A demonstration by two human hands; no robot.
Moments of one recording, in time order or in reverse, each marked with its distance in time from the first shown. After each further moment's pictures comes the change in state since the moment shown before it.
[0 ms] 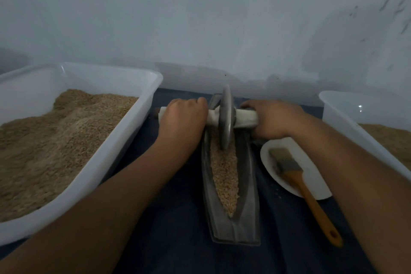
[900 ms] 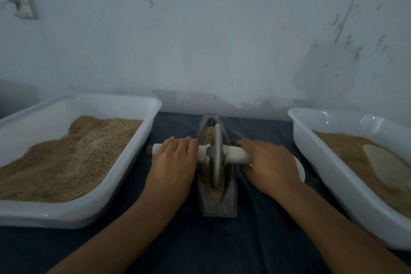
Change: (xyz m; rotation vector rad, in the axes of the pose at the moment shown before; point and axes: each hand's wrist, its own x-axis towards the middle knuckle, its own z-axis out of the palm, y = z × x) left_hand -0.098 0.008 -0.048 -0.179 0.061 0.084; right_hand -0.121 -0.026 0.029 0.058 0.401 -0.008
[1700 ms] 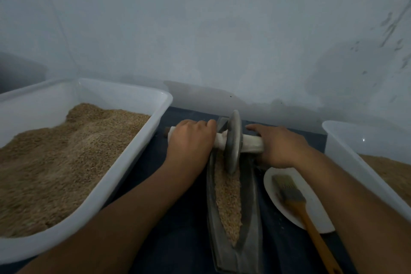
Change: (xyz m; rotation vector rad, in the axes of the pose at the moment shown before) left_hand 0.093 -0.025 0.053 0.051 -0.014 -0.123; right_hand 0.122 0.031 0.021 -0.083 -0.374 -0.004
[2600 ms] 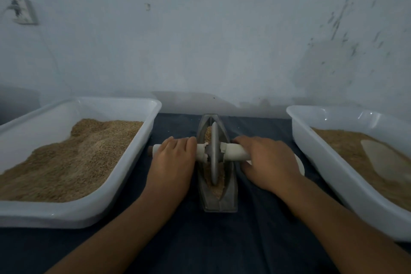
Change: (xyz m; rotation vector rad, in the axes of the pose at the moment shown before) left_hand -0.095 0.007 -0.055 -0.094 0.014 0.097; right_hand -0.124 -0.034 0.014 0.051 0.373 -0.016
